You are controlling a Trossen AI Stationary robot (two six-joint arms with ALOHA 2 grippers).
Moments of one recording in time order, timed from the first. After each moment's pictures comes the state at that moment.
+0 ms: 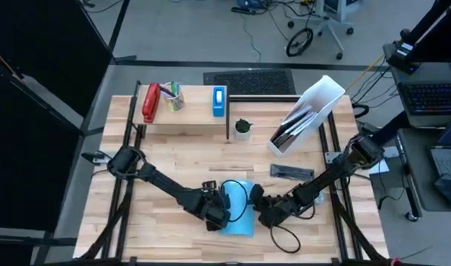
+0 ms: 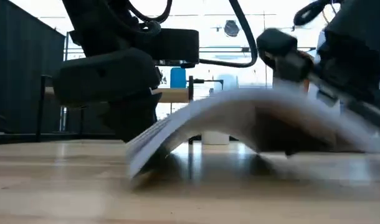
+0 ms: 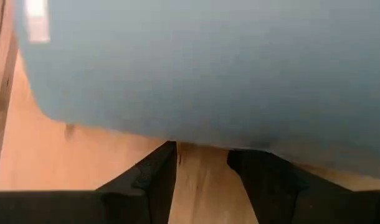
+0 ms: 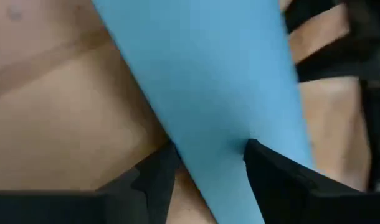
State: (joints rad) left arm -0.44 2.12 1.38 -0.58 -0.34 -0.52; right arm 0.58 1.73 0.78 0.14 0.50 -0.63
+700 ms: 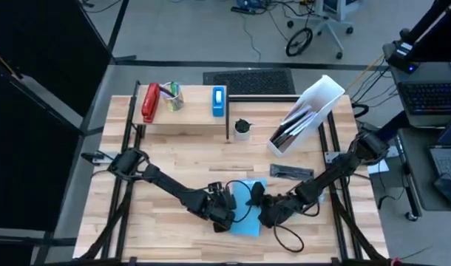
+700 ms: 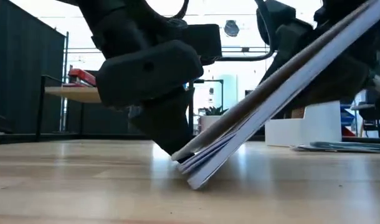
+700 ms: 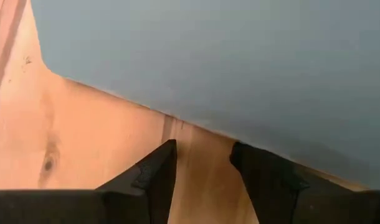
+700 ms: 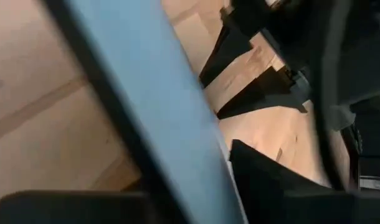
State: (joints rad) left arm -0.44 2.11 1.43 -0.53 -0.38 -0.52; right arm 0.58 1.66 0.79 0.14 0.50 -0.56
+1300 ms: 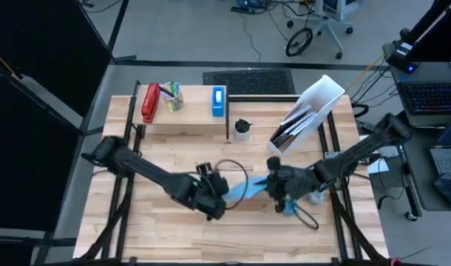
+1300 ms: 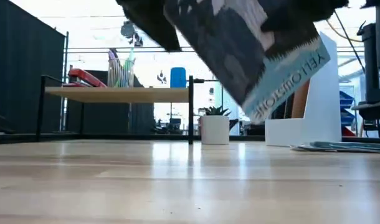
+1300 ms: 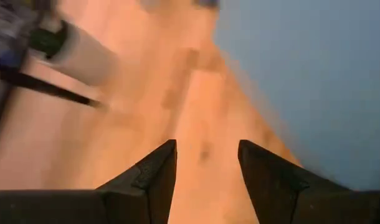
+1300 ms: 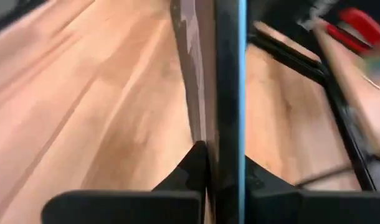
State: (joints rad) left arm -0.43 1.79 1.56 -0.94 -0.63 -0.52; right arm 0.47 1.24 0.79 -0.11 0.53 -0.09
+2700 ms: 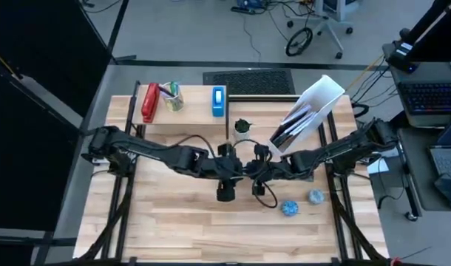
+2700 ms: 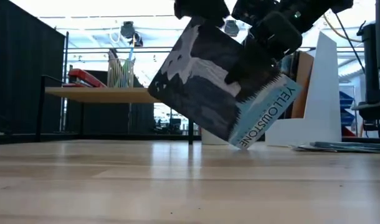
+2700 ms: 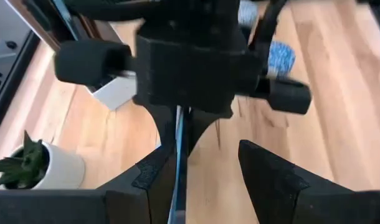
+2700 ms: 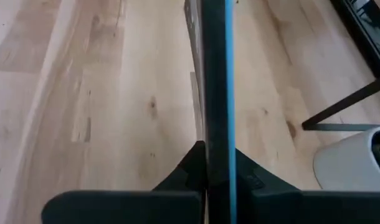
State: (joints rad) left arm -0.21 1.77 1.56 -0.56 -0.25 -0.04; right arm 0.24 1.50 0.89 -0.16 0.39 0.09
